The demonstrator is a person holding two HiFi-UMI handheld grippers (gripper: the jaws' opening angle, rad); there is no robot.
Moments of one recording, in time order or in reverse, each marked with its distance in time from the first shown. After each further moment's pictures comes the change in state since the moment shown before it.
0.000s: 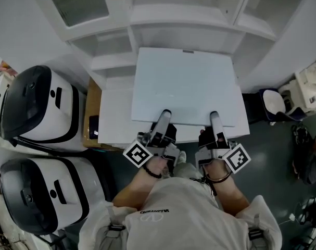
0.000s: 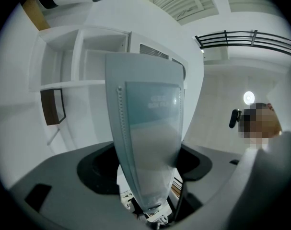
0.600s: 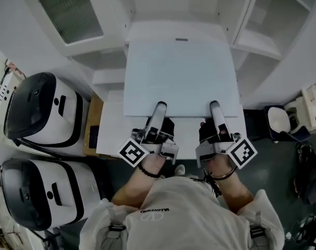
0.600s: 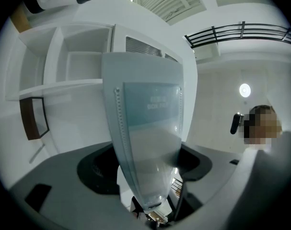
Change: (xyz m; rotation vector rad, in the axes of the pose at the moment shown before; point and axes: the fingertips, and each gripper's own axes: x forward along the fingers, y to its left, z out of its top) left arm 0.103 -0.013 0.025 0.100 -0.085 -0.013; right arm 0.099 0.022 0.070 0.008 0.083 0.123
